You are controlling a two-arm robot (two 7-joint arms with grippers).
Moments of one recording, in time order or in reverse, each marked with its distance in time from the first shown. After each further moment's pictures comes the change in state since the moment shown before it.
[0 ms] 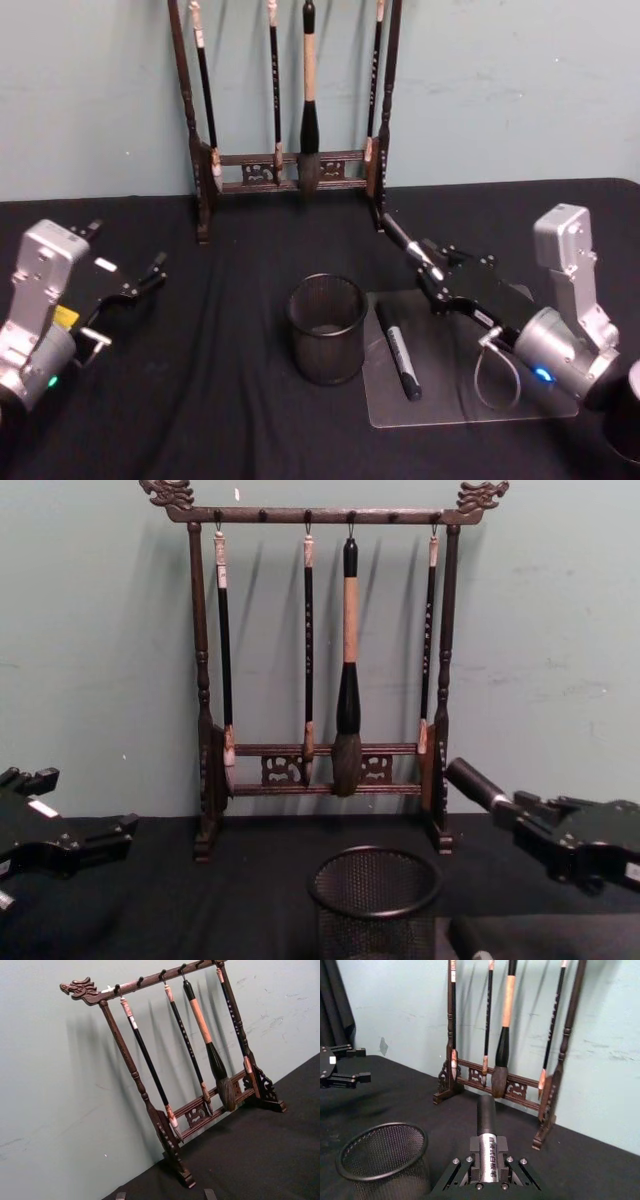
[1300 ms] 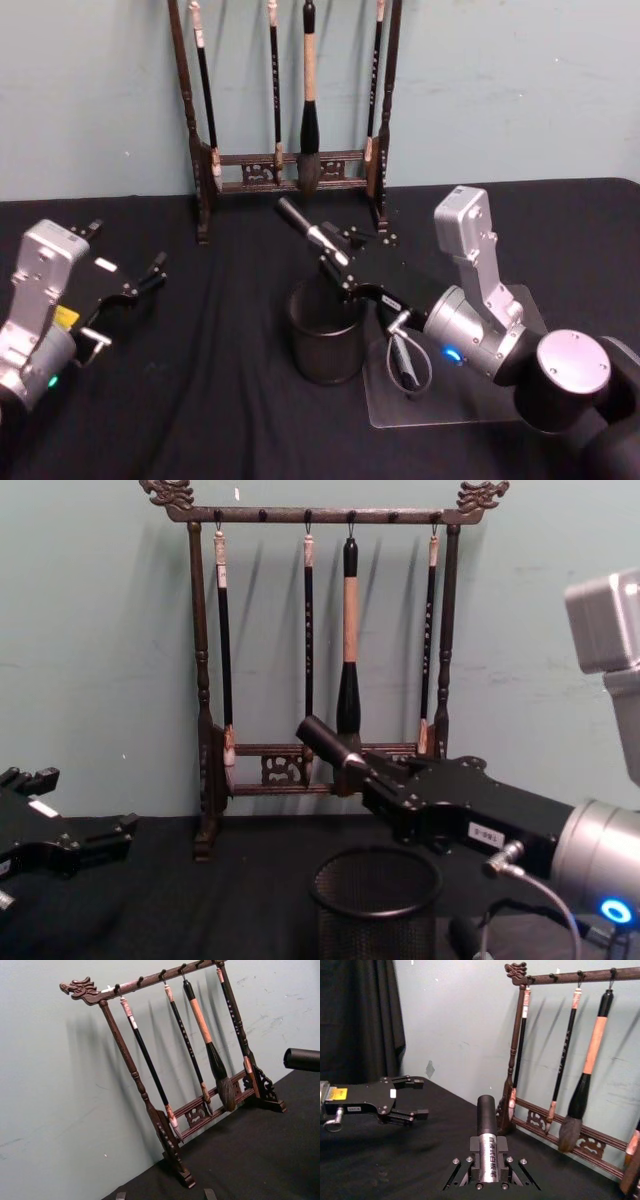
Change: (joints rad) left arm 0.000 0.000 0.000 0.000 0.000 0.000 0.000; right arm 0.114 -0.113 -0.132 0.056 -0.042 -0.051 0.038
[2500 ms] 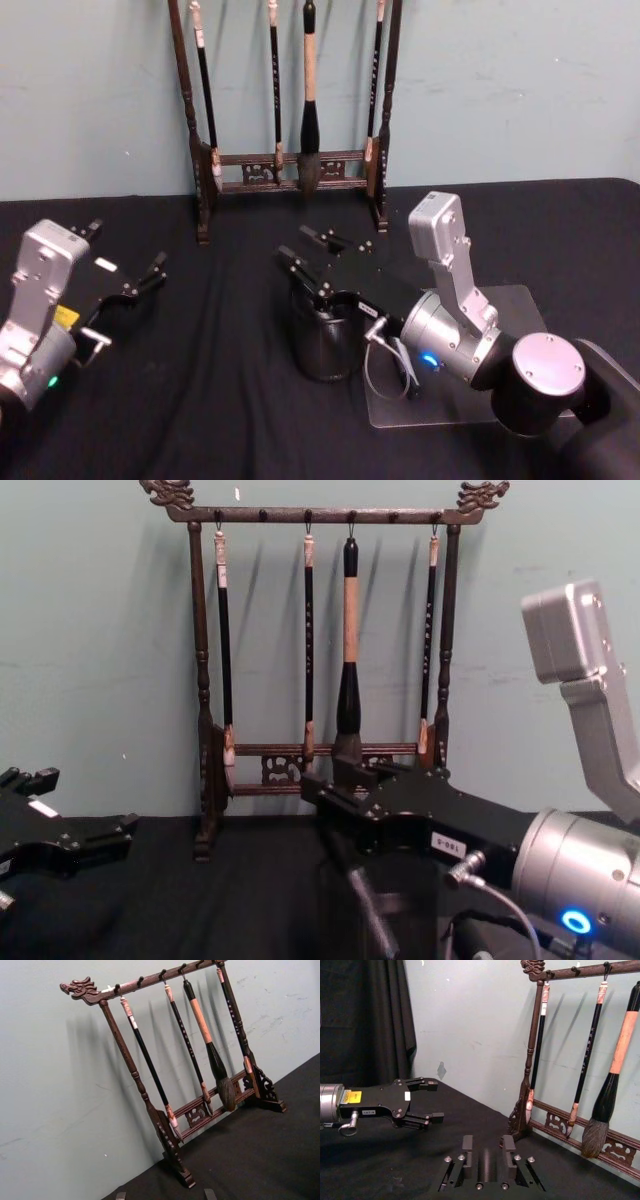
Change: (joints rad) left arm 0.000 0.000 0.000 0.000 0.000 0.000 0.000; right arm 0.017 -0.032 -0.034 0.033 0.006 -0.004 0.007
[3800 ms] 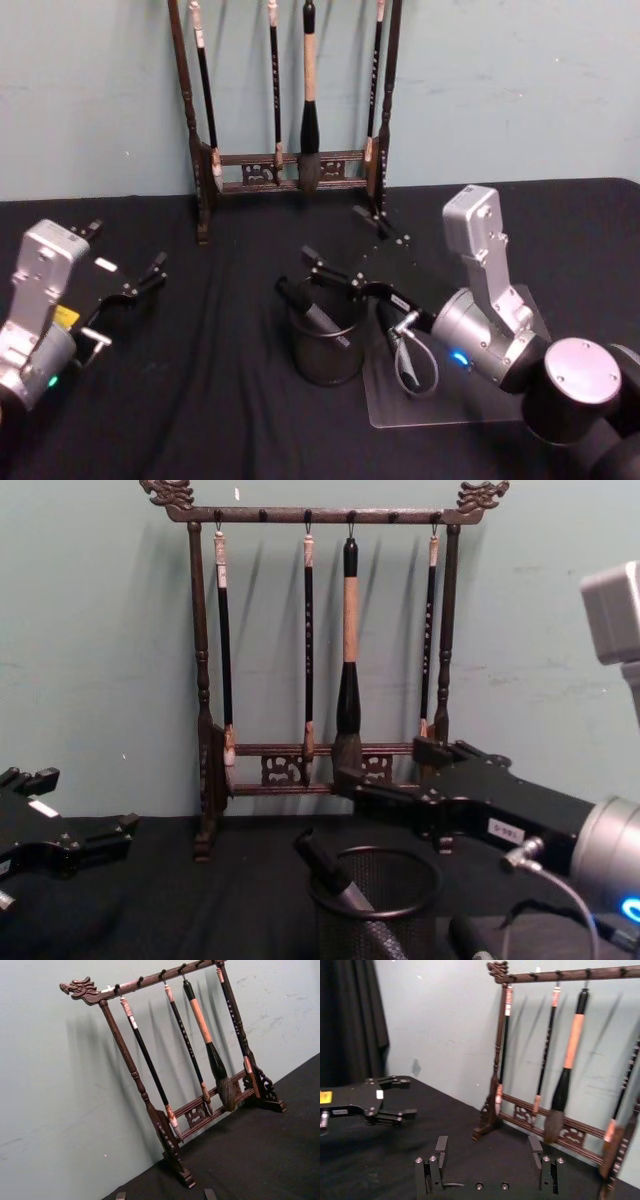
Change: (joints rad) left arm 0.000 0.000 0.000 0.000 0.000 0.000 0.000; right arm -0.068 0.045 0.050 -0.115 -0.017 0.058 -0.090
